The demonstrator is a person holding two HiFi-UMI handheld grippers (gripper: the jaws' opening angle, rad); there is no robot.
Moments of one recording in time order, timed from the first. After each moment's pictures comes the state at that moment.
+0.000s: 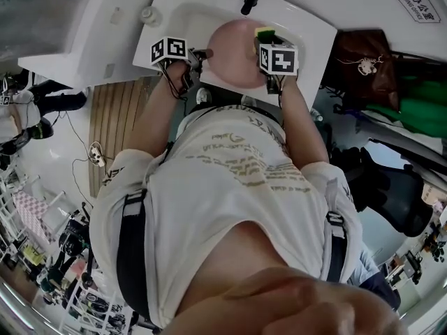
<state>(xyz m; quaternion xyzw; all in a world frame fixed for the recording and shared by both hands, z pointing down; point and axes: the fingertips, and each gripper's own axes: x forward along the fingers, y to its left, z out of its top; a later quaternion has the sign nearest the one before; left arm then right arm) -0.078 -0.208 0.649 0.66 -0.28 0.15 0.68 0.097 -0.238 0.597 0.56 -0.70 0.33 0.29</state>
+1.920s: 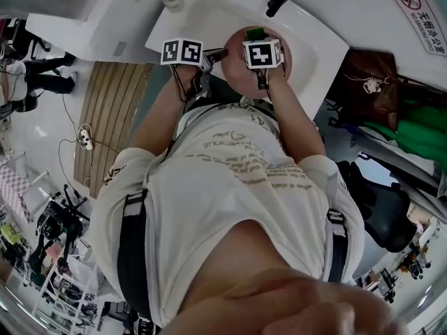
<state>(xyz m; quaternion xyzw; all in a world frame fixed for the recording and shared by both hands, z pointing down) -0.089 -0.195 0.611 0.75 -0.27 0.12 0.59 0.001 -0.259 0.605 0.50 -0.73 0.24 0.40</state>
